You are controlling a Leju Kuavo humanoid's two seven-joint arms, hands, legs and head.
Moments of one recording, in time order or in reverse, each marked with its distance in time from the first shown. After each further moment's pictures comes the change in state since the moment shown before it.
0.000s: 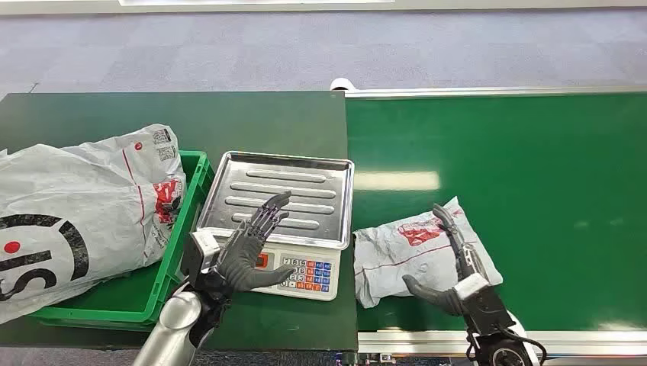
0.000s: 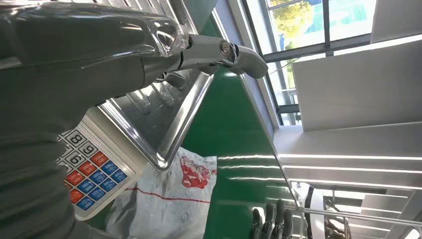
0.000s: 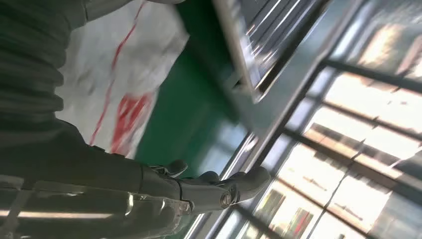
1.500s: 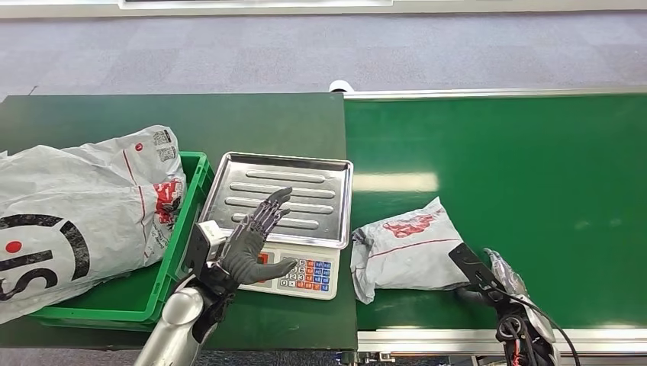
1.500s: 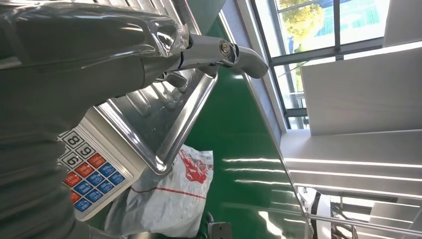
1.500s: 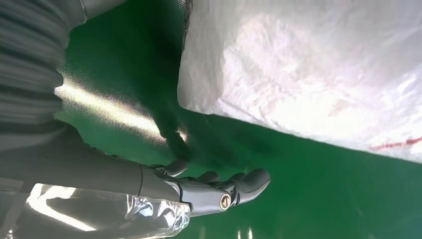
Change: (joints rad) left arm -0.015 -0.027 0.022 0.008 -0.008 0.010 0.053; right arm -0.313 -0.047 -0.238 0.726 0.509 0.068 0.412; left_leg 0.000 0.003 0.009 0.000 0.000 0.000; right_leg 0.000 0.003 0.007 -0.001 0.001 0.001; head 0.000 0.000
